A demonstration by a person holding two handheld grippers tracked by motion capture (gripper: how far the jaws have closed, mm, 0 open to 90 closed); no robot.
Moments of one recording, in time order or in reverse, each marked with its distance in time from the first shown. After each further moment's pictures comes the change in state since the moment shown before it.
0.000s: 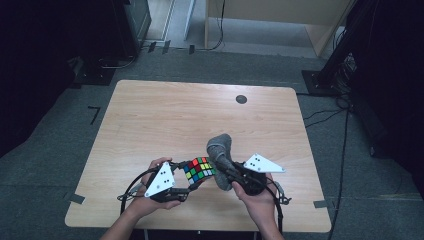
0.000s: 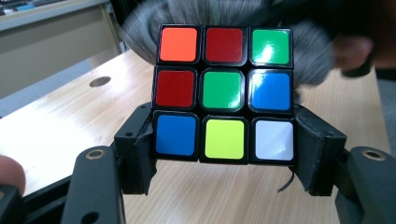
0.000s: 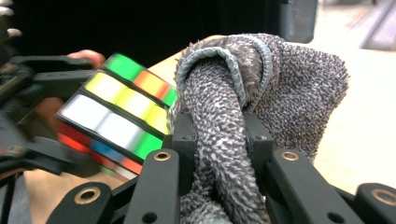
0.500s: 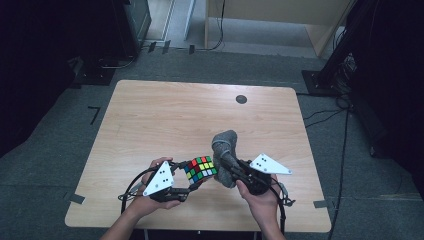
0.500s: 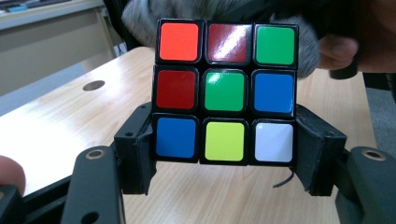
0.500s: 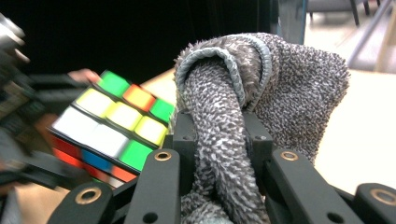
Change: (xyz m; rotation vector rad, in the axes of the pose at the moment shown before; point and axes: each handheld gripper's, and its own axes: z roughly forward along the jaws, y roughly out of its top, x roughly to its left) left arm 0.000 -0.001 0.001 0.003 -0.016 -0.008; right arm 0.004 0.009 -0.011 -0.086 -0.006 -0.027
